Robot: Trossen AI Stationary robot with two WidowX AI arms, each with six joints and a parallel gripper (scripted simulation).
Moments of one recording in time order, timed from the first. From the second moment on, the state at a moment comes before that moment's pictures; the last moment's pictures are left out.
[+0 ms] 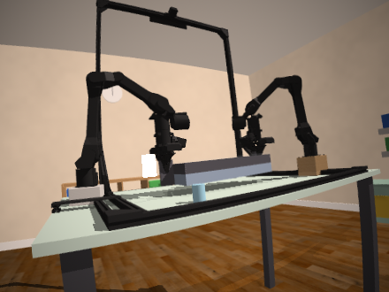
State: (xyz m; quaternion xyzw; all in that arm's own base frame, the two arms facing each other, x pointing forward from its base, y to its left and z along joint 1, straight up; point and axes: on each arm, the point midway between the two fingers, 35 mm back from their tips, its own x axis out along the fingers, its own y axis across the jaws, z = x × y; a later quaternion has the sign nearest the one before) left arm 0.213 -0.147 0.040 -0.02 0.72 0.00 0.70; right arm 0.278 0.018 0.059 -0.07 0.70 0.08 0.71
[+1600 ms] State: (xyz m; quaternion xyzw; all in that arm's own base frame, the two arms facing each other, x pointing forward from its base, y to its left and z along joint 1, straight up) left arm 0.215 -0.148 0.044 -0.01 0.72 0.01 0.69; right arm 0.276 0.020 0.056 -0.07 0.69 0.07 0.72
